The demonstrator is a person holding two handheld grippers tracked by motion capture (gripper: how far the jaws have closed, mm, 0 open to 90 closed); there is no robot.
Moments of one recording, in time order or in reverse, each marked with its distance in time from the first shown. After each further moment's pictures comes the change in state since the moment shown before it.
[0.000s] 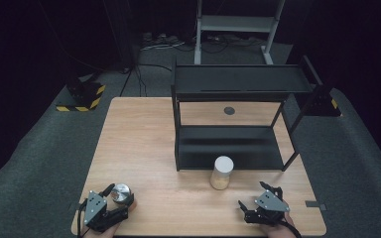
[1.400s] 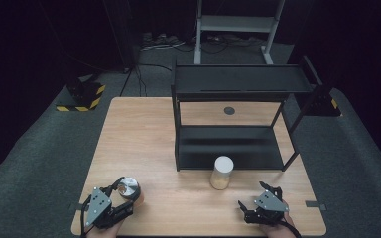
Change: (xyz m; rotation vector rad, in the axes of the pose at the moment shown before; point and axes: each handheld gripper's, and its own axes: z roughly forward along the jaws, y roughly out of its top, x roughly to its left) left arm -0.016 0.029 -0.002 -0.118 -0.090 0.068; right arm 0.001 0.001 0.001 0.007 -0.001 -0.008
